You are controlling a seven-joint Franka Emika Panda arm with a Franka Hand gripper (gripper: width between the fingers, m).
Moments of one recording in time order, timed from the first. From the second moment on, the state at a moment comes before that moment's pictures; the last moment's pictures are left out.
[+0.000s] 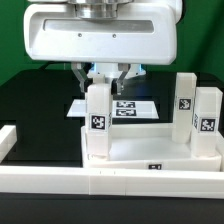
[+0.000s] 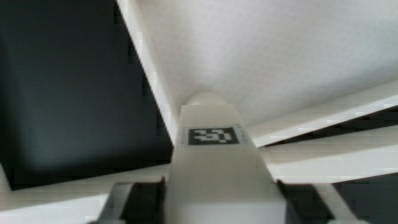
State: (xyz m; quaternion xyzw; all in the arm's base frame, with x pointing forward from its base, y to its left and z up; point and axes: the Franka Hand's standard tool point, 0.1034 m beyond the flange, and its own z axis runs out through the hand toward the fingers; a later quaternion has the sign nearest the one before) arm 0.608 -0.057 0.126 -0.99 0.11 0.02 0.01
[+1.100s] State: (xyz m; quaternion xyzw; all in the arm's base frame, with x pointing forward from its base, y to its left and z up) arm 0.612 -0.057 0.125 -0.83 0.56 0.00 0.04
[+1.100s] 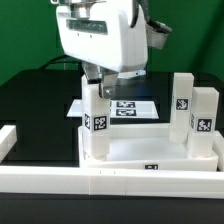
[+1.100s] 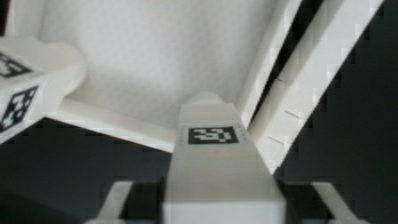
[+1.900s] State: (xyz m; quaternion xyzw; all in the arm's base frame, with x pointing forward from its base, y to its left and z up) arm 0.613 -0.053 0.123 -0.92 0.39 -0.01 0.03
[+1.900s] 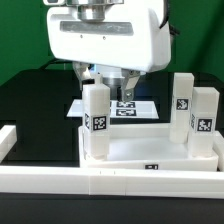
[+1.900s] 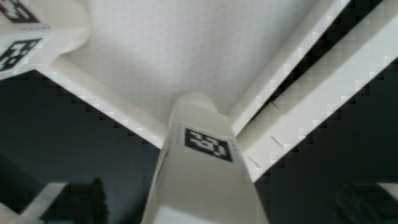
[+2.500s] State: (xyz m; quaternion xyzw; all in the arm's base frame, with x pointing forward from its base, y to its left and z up) arm 0.614 -0.060 0.123 -1.00 0.09 -0.02 0.01
